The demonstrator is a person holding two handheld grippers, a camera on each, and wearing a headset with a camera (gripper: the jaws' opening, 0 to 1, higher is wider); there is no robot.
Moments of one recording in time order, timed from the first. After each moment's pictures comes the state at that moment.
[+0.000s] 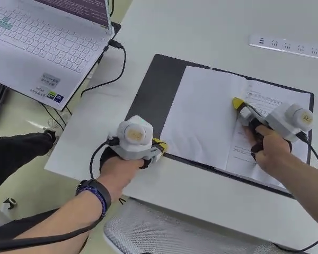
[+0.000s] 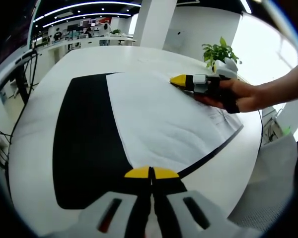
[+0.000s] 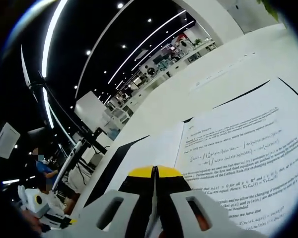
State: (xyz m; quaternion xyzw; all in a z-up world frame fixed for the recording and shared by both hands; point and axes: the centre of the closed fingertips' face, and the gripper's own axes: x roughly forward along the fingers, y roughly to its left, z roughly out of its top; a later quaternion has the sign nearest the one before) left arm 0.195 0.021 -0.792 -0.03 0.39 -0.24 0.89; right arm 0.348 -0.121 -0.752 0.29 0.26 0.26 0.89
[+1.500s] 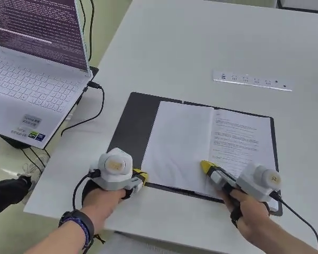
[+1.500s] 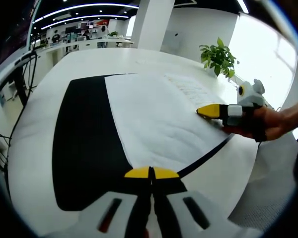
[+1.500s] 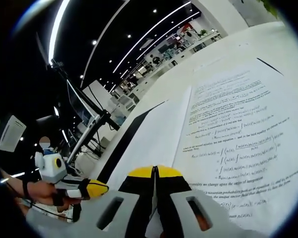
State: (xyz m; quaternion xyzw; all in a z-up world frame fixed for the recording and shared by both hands) left arm 0.192 0.020 -0.792 -0.03 0.38 -0.25 0.89; right arm 0.244 -0.126 -0.780 0.27 0.30 0.29 0.87
